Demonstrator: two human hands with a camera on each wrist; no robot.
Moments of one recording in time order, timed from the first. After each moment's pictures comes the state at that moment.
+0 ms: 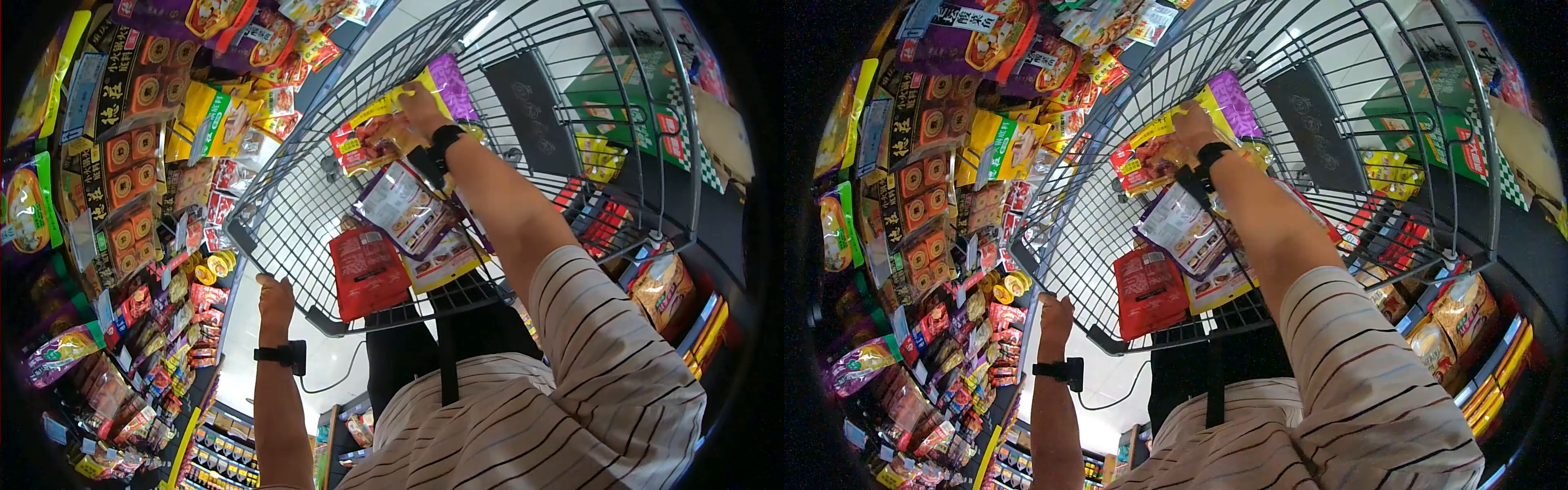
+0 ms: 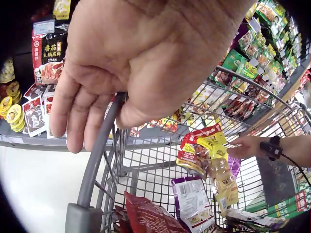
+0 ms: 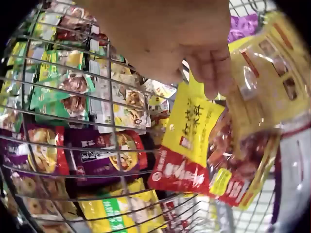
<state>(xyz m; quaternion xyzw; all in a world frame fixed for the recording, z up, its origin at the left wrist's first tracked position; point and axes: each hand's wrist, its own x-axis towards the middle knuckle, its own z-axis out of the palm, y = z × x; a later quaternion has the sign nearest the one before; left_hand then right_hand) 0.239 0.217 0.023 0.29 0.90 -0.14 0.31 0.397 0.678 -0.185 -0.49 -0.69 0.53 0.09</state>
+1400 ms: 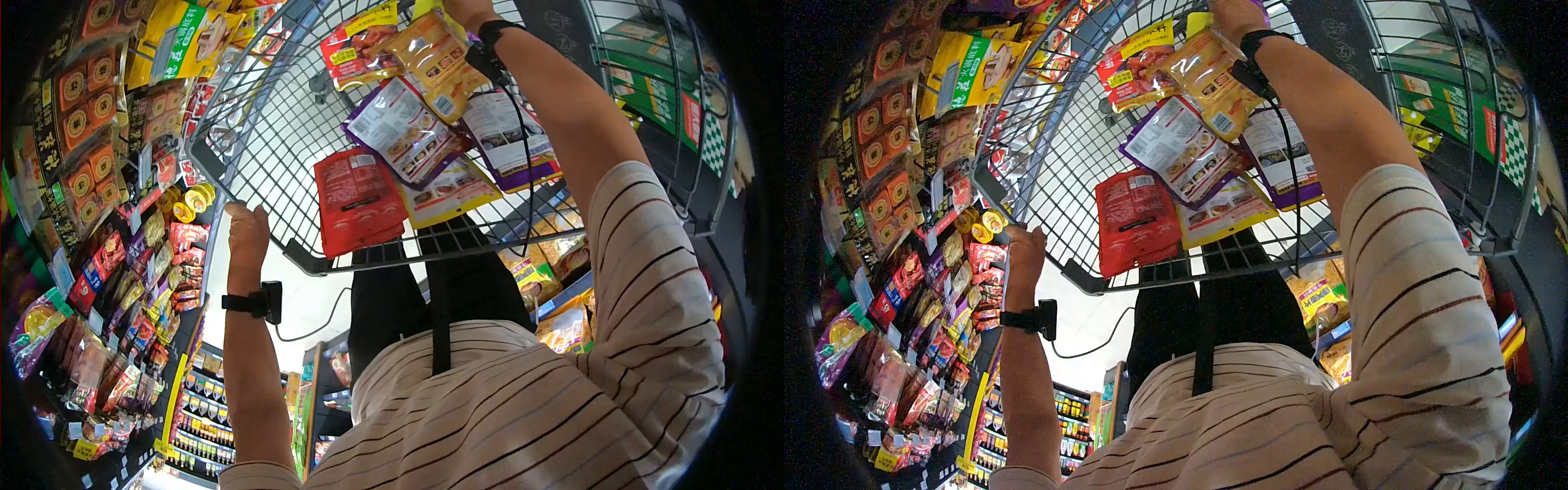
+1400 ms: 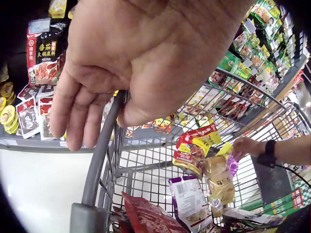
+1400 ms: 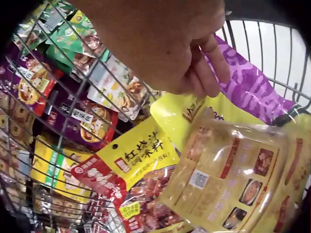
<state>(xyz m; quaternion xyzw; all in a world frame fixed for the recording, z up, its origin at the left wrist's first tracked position) 0.230 0.211 0.015 0.38 0.89 -0.12 0.23 0.418 0.751 -0.139 -0.34 -0.92 0.01 -0.22</state>
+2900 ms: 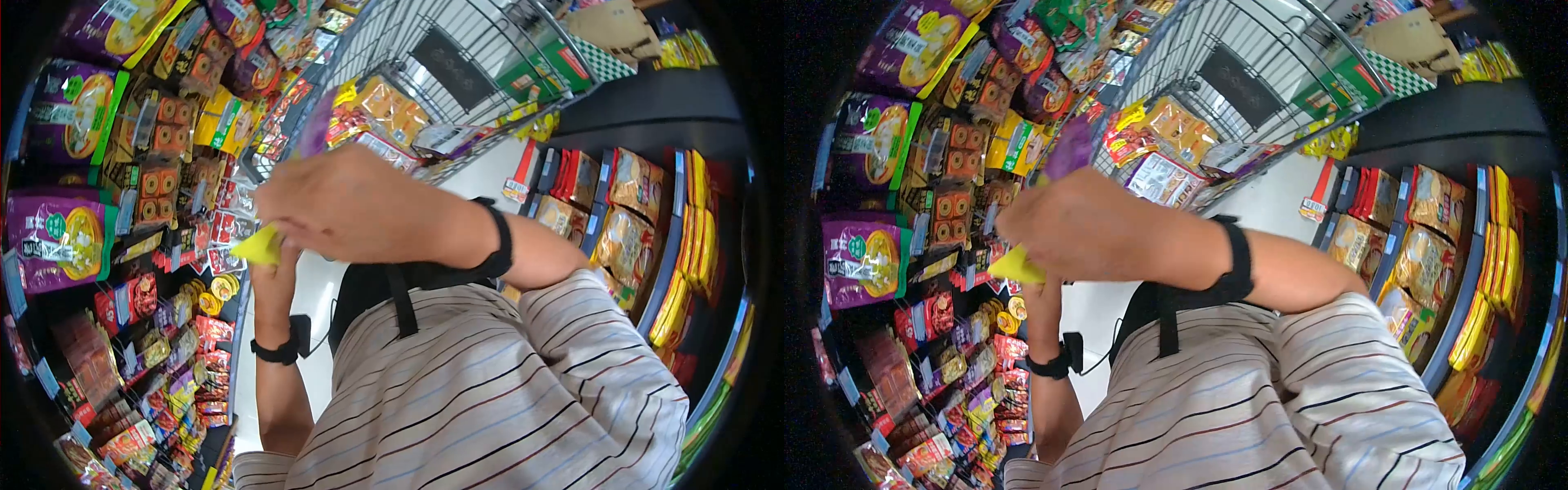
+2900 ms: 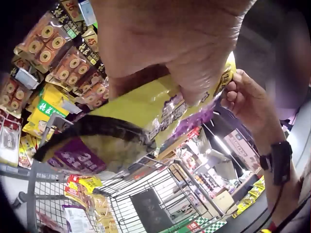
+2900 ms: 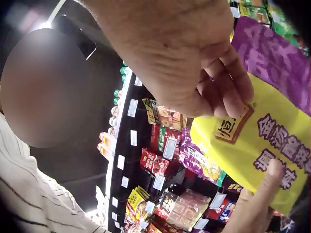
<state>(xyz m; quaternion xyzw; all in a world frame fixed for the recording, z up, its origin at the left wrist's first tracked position) 0.292 0.198 0.253 0.38 0.70 0.46 0.38 0.435 0.376 0.361 -0.03 -0.89 0.34 0.30</state>
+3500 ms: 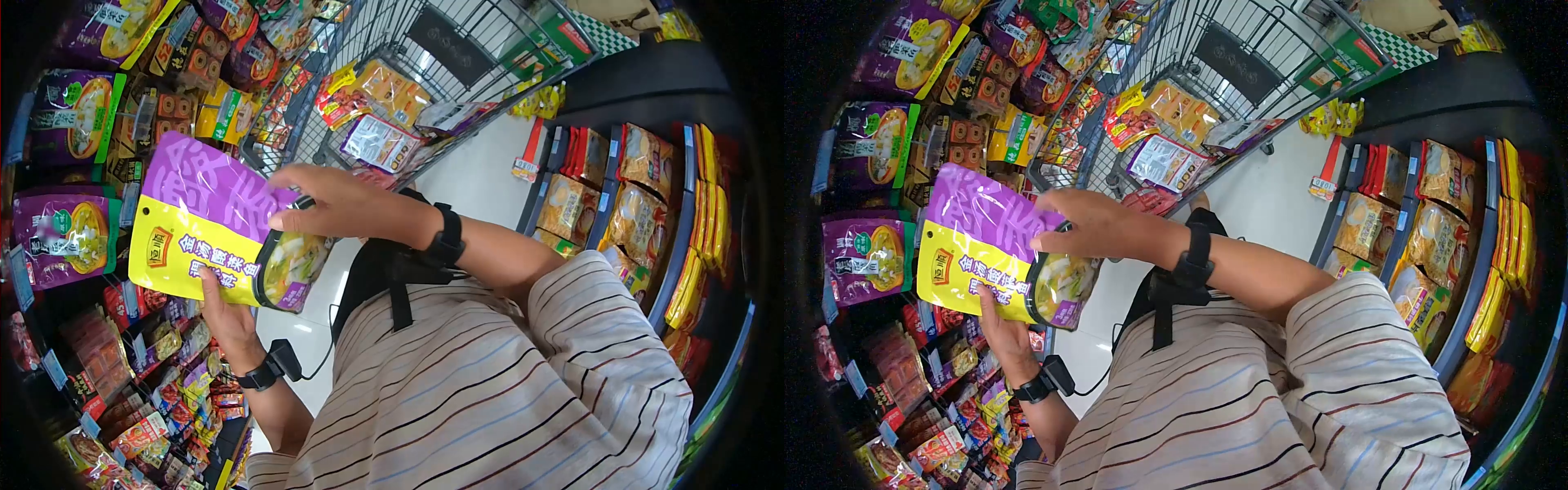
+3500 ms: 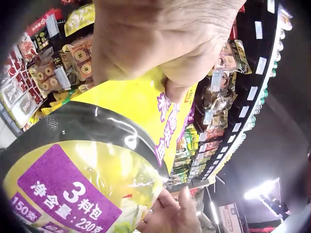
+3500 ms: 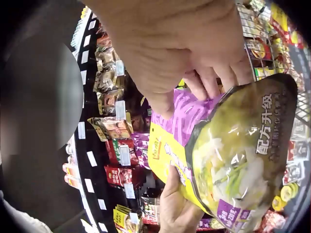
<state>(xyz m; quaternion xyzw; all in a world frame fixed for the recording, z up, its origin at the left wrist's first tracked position) 0.258 0.129 0.287 0.09 0.57 0.72 0.39 0.438 0.328 0.276 -0.21 -0.73 0.61 0.21</state>
